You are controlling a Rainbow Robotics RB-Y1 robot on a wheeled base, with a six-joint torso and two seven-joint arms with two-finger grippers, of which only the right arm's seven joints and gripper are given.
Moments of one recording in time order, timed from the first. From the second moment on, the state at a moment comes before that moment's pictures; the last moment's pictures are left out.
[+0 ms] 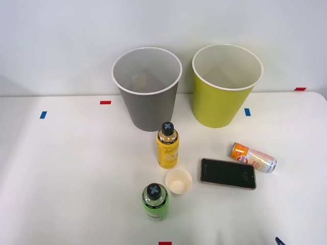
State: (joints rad) arm 1.09 -0.24 0.33 -1.93 0.08 -0.62 1.68
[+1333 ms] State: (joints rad) arm 1.09 -0.24 0.33 -1.93 0.08 -0.62 1.68
